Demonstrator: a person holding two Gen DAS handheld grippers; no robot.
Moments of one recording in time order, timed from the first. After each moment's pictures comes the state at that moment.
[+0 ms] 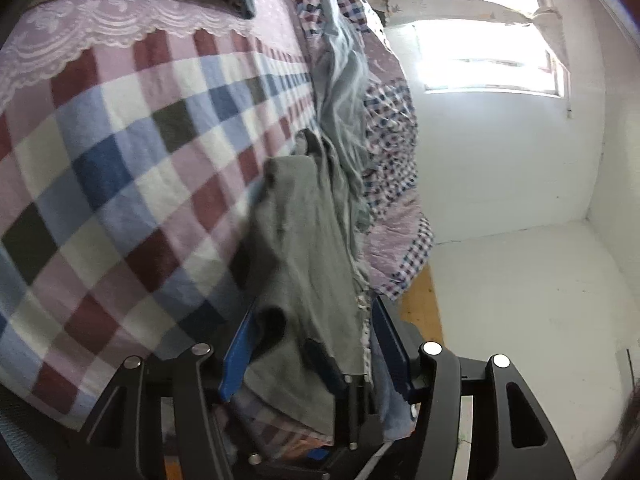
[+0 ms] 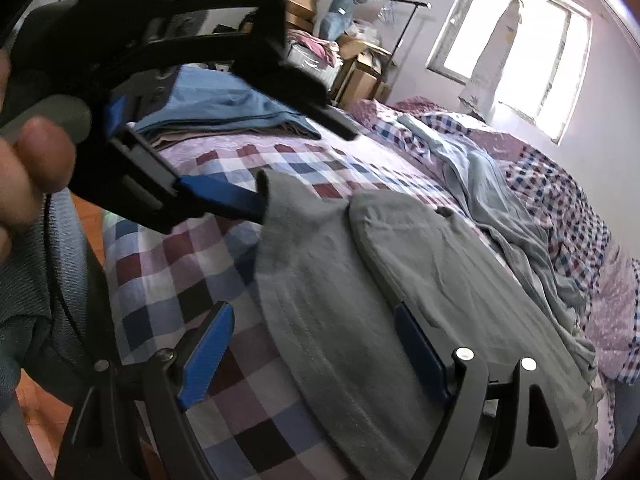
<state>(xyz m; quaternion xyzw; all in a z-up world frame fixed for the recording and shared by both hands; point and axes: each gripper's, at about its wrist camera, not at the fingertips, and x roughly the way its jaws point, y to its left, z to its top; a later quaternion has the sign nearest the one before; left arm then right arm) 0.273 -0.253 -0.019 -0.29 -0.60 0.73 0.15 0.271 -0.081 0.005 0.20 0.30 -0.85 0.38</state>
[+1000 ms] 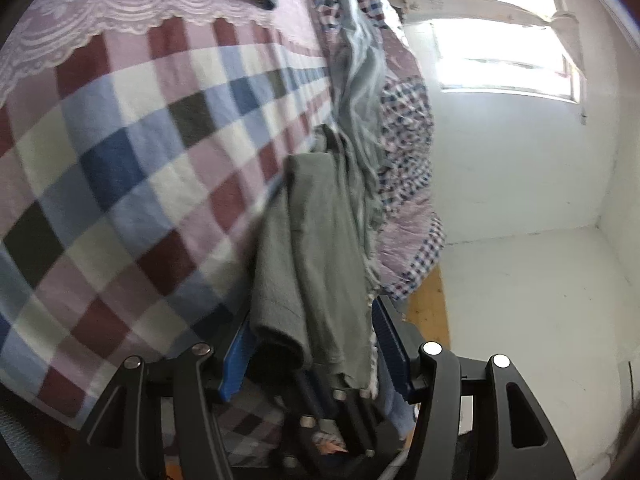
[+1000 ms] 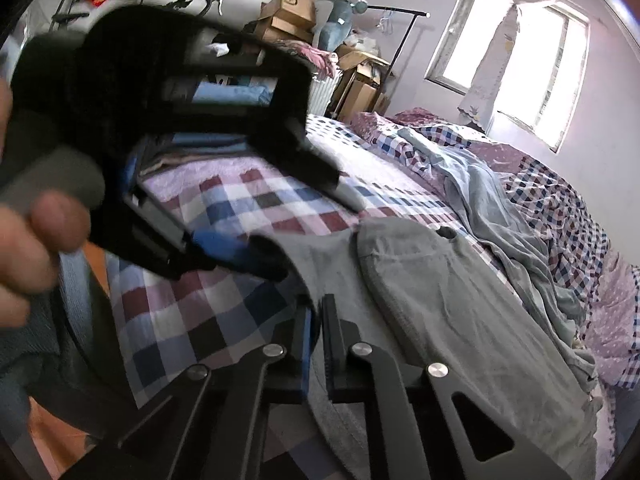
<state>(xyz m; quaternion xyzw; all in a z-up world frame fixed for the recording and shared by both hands) 0.272 -0.258 -0.028 -0.32 -0.61 0.72 0.12 0.273 -0.095 0.019 0.19 0.29 -0.86 0.38</state>
